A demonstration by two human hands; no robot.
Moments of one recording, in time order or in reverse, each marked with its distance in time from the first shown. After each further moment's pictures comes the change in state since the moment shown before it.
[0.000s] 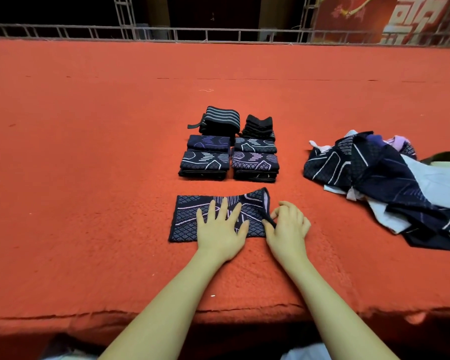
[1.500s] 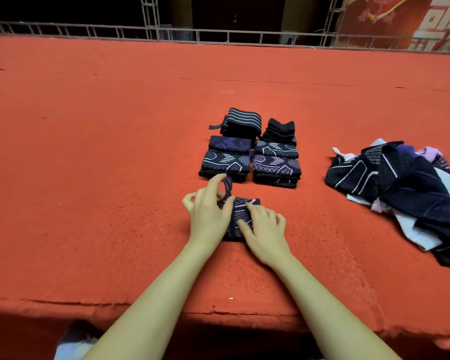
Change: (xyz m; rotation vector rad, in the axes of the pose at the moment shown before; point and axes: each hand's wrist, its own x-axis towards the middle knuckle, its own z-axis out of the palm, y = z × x) left_hand -0.002 -0.047 -0.038 -0.640 0.754 0.030; right_hand 0.005 -0.053 0.034 -0.120 -0.342 -0.250
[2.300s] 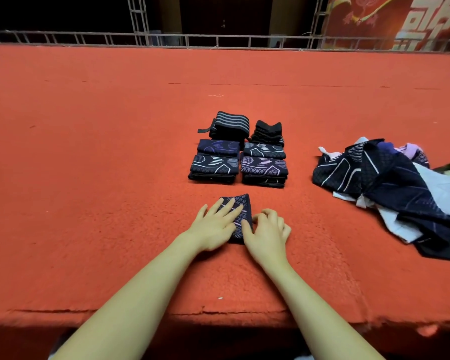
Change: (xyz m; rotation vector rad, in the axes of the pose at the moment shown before) left_hand 0.005 -0.011 0.016 0.542 -1.015 0.156; right_hand -0.012 0.008 0.001 0.124 0.212 0.307
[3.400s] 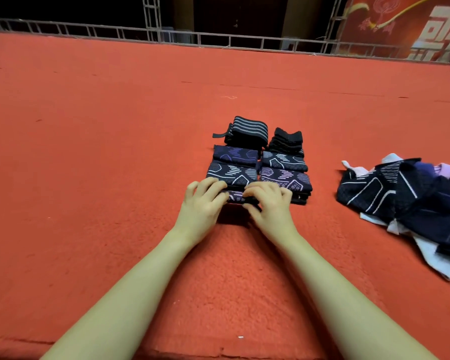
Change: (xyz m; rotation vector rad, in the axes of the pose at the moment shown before) left_hand 0.027 -0.075 -0.024 0.218 1.061 0.273; right_hand 0.088 -0.040 0.001 0.103 0.164 -0.629
